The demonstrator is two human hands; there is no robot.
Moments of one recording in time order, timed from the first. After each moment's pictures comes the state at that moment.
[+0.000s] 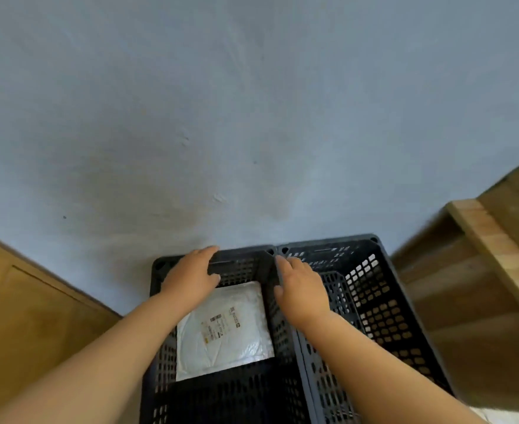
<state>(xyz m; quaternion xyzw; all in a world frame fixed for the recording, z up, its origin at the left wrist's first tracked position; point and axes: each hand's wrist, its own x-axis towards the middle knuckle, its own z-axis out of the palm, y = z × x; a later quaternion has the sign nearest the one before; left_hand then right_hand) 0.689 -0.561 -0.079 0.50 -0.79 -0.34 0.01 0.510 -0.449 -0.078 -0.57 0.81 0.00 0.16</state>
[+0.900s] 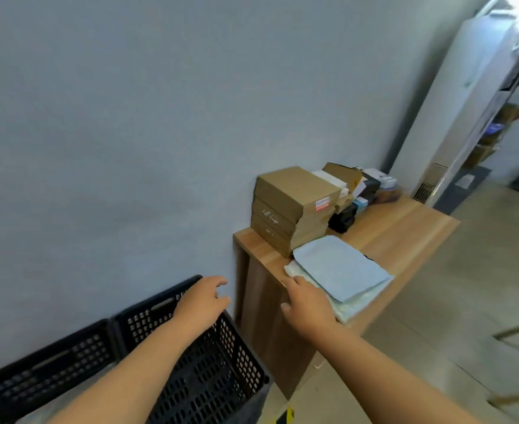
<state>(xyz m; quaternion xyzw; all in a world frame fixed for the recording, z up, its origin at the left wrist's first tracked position) 0.421 -0.229 0.132 0.29 -0.87 -0.40 0.04 0.307 -0.050 0.152 -0.36 0.93 -0.09 0.06</state>
